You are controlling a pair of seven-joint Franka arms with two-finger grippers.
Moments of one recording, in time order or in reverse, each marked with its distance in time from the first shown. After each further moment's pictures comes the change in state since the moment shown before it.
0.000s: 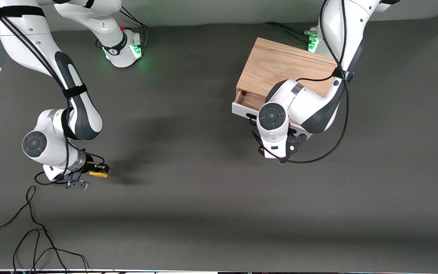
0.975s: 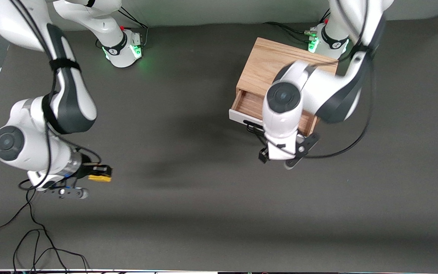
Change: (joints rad) left arm 0.009 -0.074 0.004 0.278 0.019 -0.232 0.098; right arm 0.090 -0.012 0.088 0.421 0.007 -0.440 0.151
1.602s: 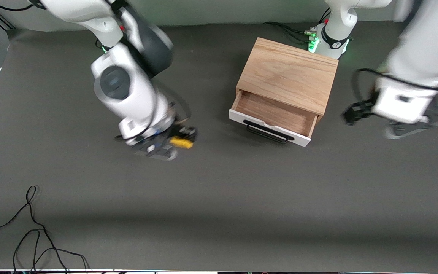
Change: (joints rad) left arm 0.314 -0.233 0.010 0.126 -0.063 -0.345 0.901; right arm 0.205 0.021 0.274 0.154 0.001 -0.057 0.609
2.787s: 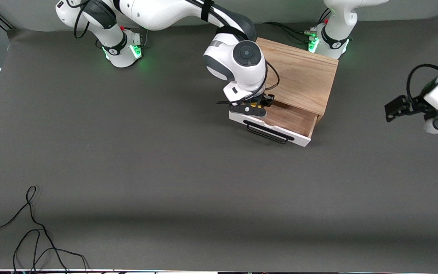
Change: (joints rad) left arm 0.166 -0.199 0.002 -0.345 -0.070 0.206 0.422; right arm 0.363 0.295 0.012 0.130 -0.081 0.138 0.354
